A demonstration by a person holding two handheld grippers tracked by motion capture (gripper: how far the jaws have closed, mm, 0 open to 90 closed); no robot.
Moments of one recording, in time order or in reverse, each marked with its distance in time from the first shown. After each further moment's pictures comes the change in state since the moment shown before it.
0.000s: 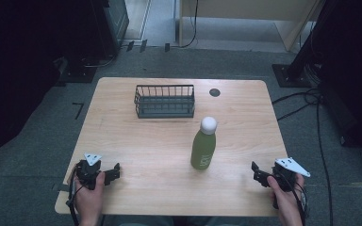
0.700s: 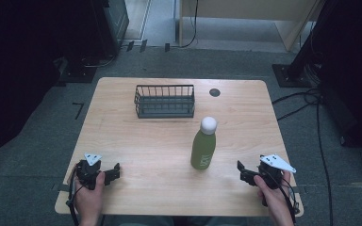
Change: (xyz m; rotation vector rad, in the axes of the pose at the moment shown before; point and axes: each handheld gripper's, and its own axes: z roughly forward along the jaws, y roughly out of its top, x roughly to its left) left arm 0.000 0.000 0.000 0.000 0.000 -0.001; right arm 0.042 0.014 -0.001 -0.003 0.107 -0.076
